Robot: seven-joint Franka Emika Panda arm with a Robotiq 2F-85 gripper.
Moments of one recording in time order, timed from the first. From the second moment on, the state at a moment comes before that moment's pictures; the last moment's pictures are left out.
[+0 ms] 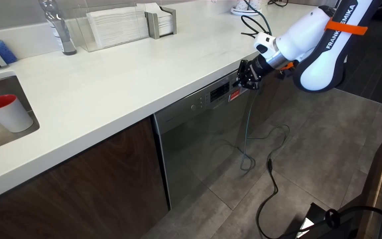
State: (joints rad) arm -0.23 0.63 -0.06 -2.42 -0.50 3.73 -1.05
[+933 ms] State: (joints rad) arm -0.23 0.65 -0.06 -2.40 -0.50 3.75 -1.03
